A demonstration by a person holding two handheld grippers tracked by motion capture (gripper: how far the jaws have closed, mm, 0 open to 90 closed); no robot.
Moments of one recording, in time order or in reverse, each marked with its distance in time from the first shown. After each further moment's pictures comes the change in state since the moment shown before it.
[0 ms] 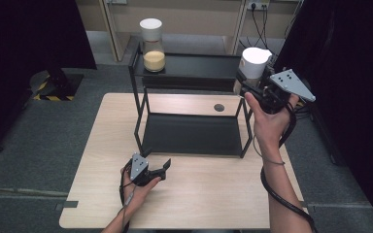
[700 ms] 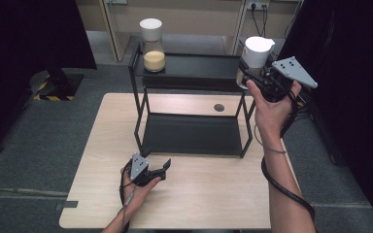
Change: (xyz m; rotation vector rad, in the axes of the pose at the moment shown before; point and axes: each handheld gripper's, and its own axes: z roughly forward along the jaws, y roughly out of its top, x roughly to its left) left arm 0.000 0.000 0.000 0.000 -0.001 0.000; right arm -0.005 0.017 0.018 0.010 -0.032 0.000
